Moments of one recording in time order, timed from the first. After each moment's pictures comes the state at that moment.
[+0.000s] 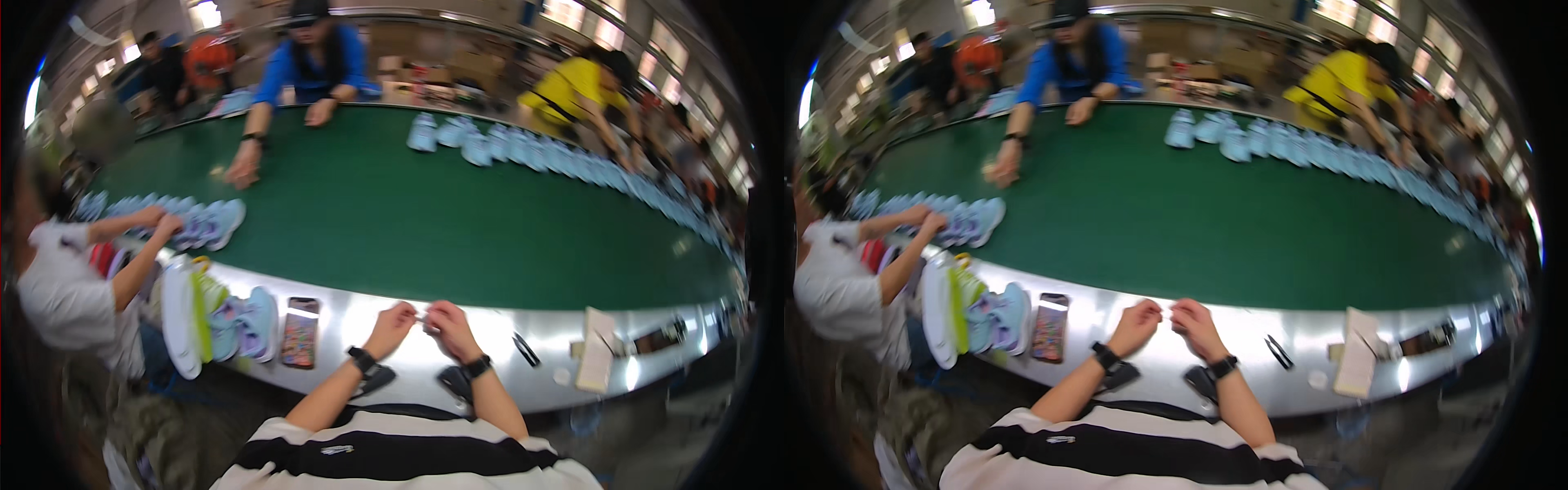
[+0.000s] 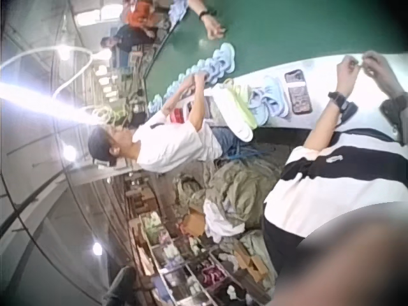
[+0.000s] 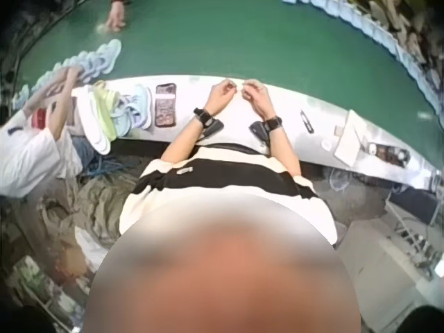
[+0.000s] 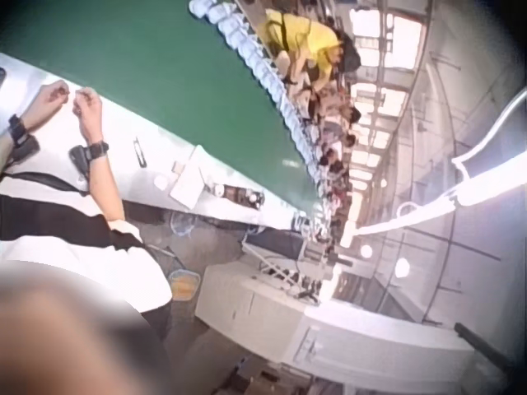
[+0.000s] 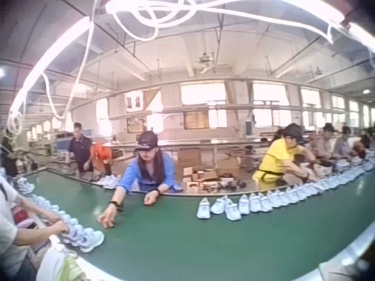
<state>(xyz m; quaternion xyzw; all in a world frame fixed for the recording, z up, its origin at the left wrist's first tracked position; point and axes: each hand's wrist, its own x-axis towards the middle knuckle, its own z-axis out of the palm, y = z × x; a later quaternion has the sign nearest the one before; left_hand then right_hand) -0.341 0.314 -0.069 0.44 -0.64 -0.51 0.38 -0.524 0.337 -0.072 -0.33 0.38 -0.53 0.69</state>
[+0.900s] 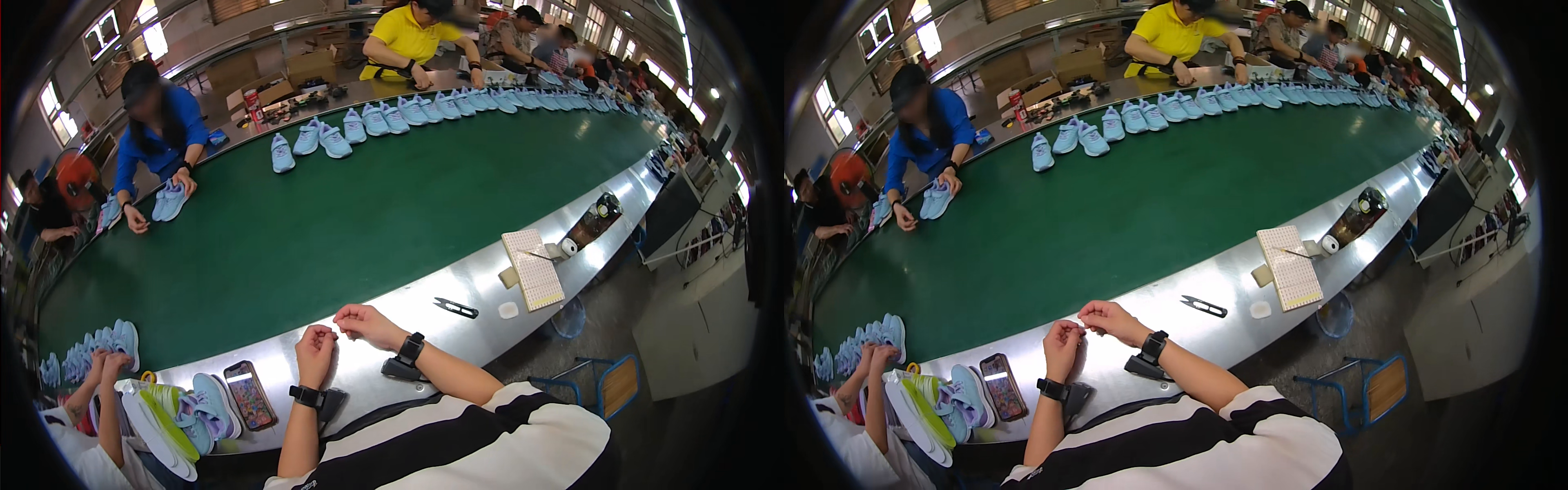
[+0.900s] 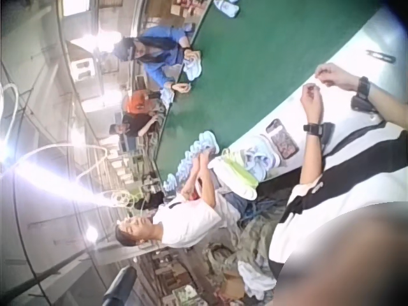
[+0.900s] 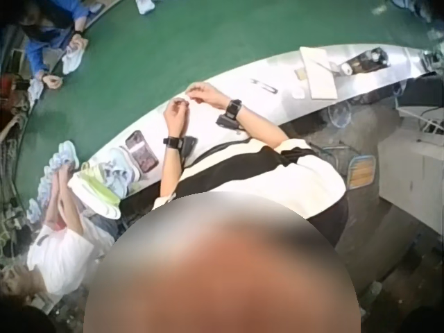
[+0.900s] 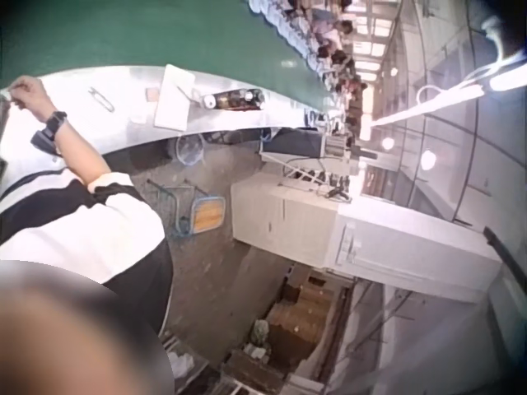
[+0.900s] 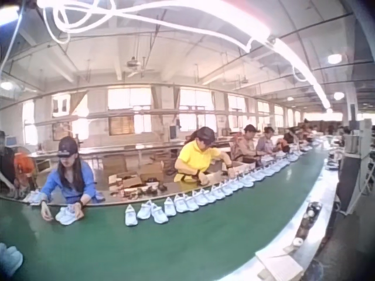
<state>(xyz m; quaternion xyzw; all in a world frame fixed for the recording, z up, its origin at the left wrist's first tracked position) -0.342 0.314 -0.068 0.42 -0.59 -0.57 0.39 -0.527 0.337 -0.066 -0.35 0.37 -0.51 0.69</state>
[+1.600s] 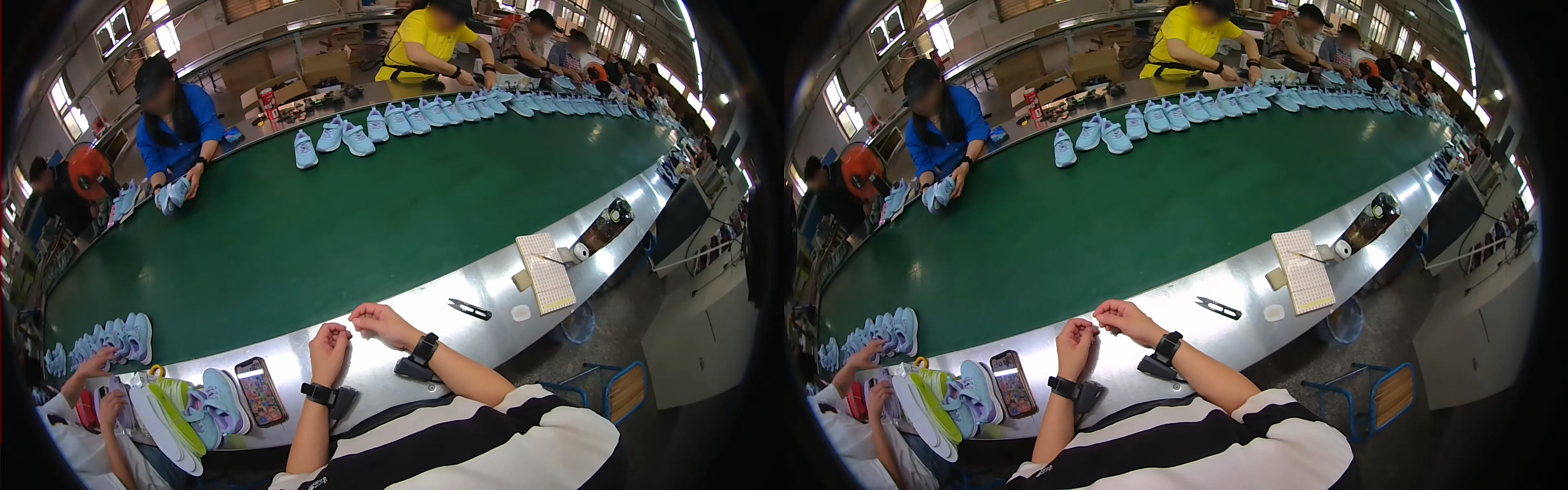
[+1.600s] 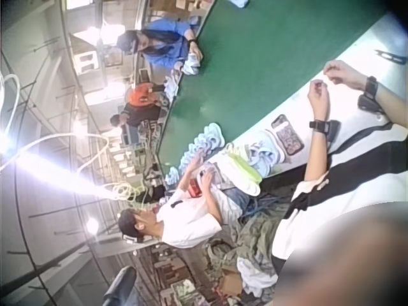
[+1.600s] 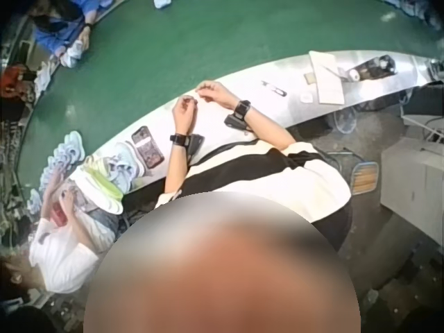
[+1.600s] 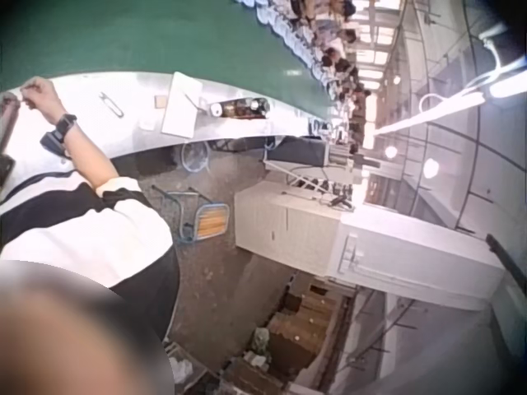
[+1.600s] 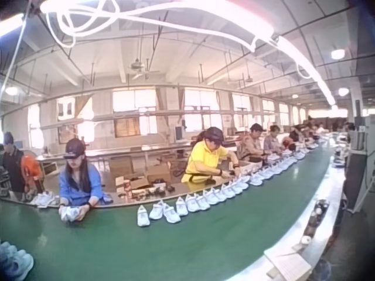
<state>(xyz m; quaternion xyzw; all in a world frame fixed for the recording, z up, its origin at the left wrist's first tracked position) -0.342 0.313 -0.068 0.42 -0.59 -0.57 0.39 -0.527 0.338 -0.068 -0.34 0.36 -0.53 0.69</state>
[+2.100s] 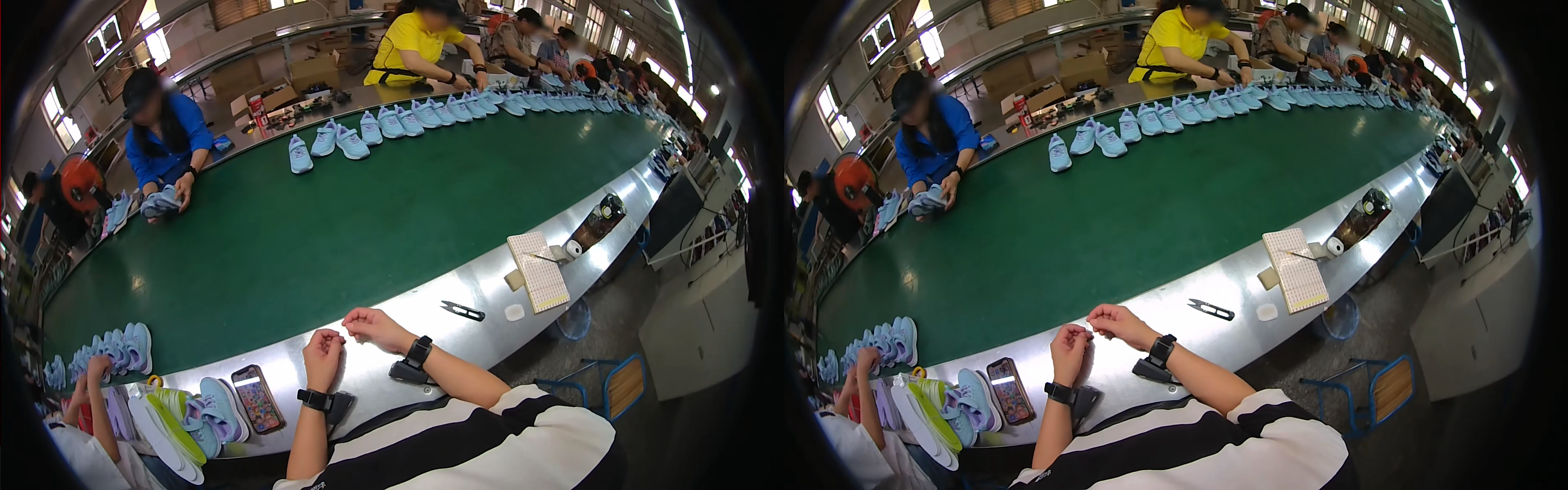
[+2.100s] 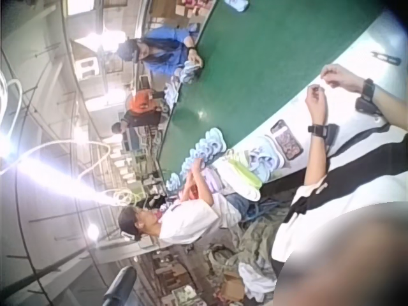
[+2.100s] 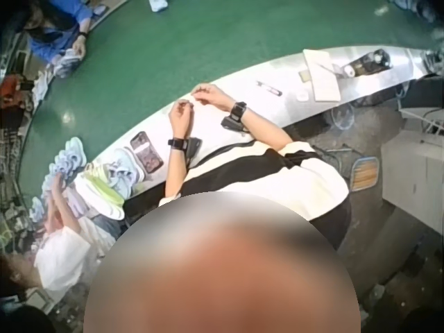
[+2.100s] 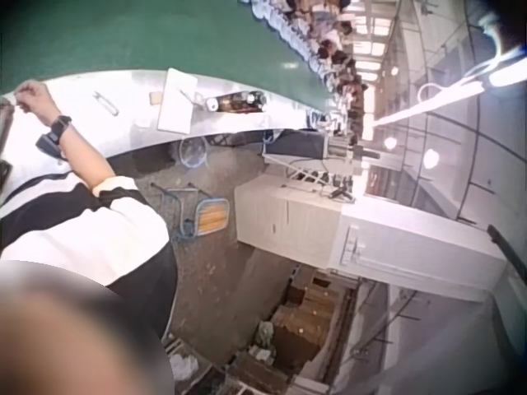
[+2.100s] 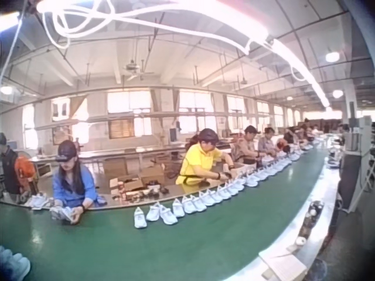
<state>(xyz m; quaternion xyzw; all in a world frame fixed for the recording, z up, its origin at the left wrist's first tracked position) -0.341 0.312 -0.068 0.42 -0.59 -0.58 0.38 -0.527 0.337 -0.069 -0.34 0.38 -0.52 0.69</state>
